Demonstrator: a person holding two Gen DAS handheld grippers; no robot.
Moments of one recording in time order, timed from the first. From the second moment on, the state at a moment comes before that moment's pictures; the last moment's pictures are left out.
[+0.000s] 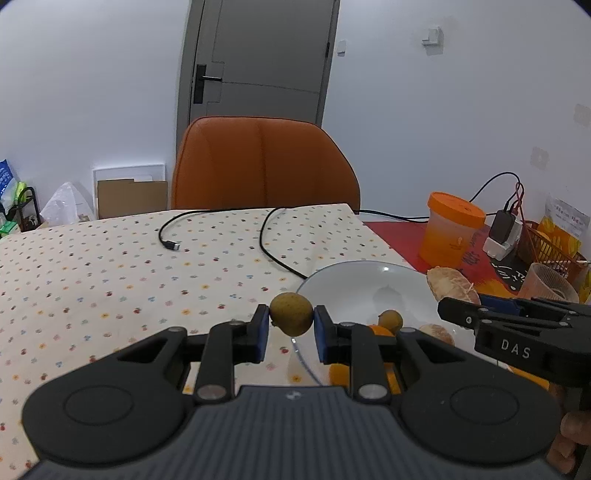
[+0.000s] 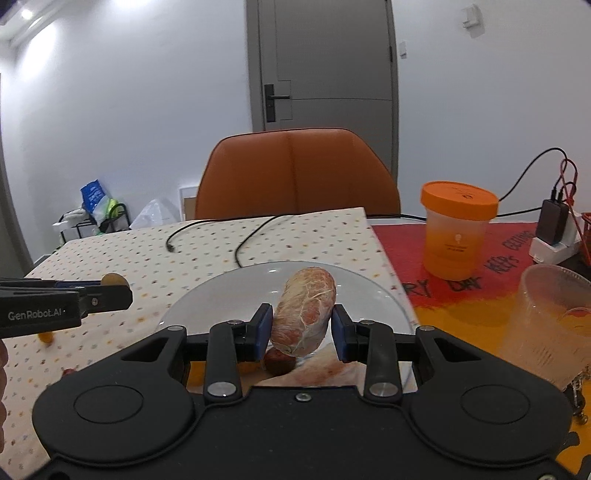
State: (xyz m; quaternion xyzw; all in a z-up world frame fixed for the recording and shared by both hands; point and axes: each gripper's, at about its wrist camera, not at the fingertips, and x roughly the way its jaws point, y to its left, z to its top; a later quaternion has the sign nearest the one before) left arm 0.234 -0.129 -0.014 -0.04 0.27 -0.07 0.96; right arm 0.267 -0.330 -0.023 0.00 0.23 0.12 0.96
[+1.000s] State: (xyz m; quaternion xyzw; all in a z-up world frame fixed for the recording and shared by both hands) left arm 0.240 -0.114 -0.014 -0.05 0.27 -0.04 0.96; right arm 0.294 -0.348 -0.037 0.04 0.23 0.12 0.97
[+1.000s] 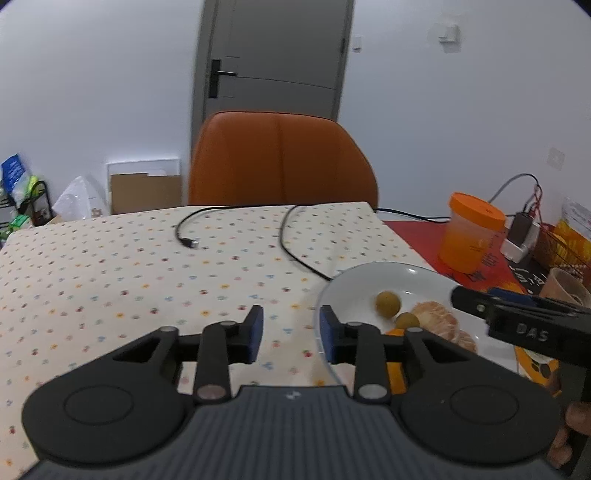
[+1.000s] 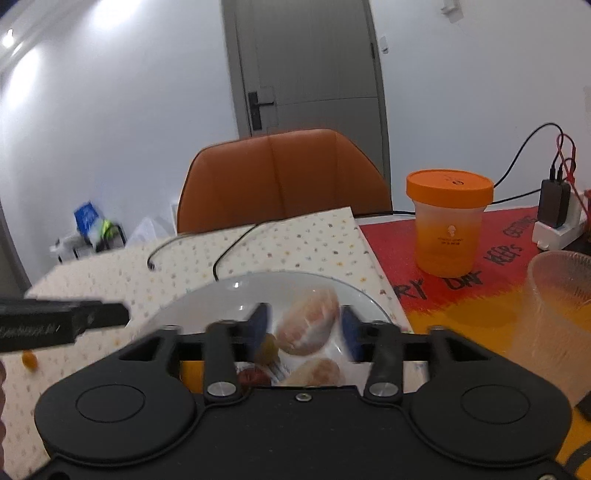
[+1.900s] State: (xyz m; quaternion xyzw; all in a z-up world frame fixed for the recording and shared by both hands) left arm 0.188 -0.040 -0.017 -0.07 0.28 0.03 0.96; right arm 0.252 -0.312 -0.021 0.04 0.25 0.16 0.95
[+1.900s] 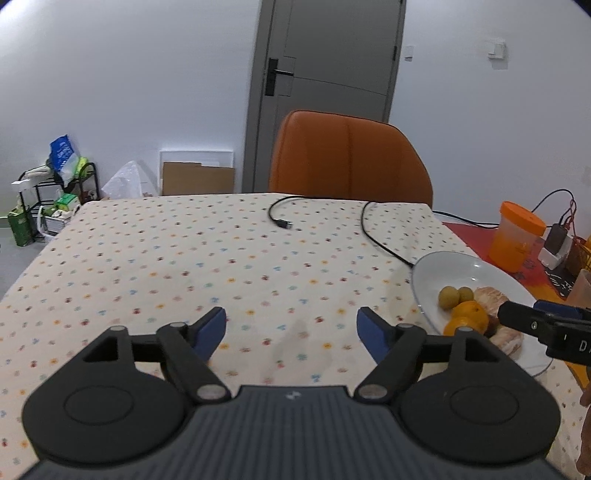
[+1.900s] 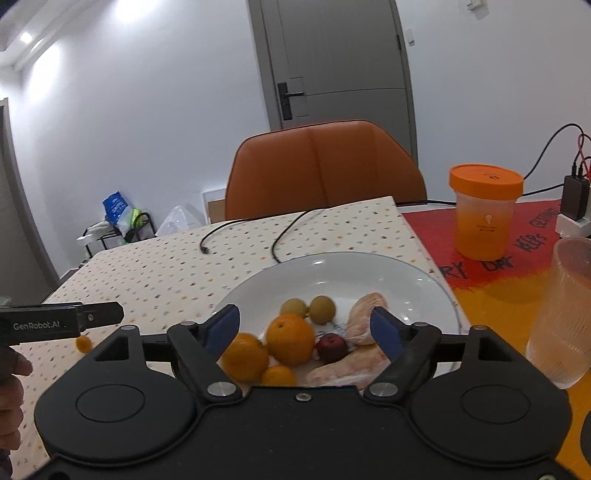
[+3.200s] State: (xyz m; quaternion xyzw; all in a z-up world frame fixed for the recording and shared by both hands) left arm 0.111 0.035 -0.037 -0.08 0.30 0.06 0.95; right arm 0.195 -0.227 -0.030 -0.01 0.27 0.24 0.93
